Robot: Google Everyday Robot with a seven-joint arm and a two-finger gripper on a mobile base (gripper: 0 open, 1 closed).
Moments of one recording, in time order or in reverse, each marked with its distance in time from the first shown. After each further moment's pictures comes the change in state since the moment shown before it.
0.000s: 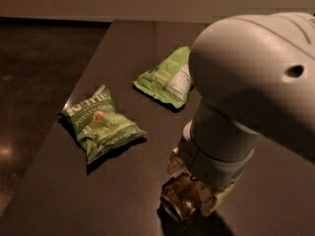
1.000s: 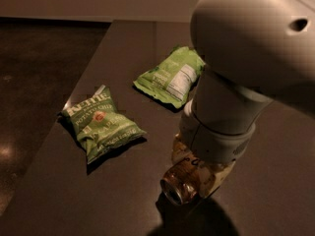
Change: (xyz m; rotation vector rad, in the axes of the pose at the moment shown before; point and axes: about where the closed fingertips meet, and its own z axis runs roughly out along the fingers) arm 0.010 -0.014 -0.021 -0.018 -0.017 0.021
